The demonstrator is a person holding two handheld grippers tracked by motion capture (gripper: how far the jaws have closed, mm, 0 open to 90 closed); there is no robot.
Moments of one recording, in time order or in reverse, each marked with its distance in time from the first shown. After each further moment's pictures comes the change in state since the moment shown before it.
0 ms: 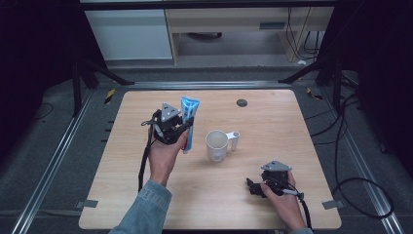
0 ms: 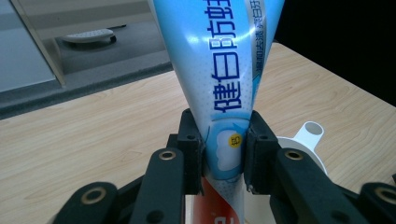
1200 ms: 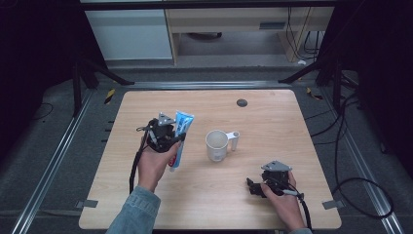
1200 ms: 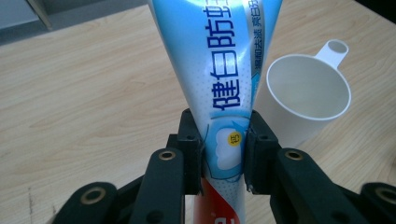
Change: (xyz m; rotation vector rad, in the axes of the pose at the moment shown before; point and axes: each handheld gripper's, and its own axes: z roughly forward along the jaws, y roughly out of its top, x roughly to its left) left arm 0.017 -0.025 -0.004 0.239 -0.024 0.000; right arm 0.000 0.000 0.000 -0.001 -0.004 0.007
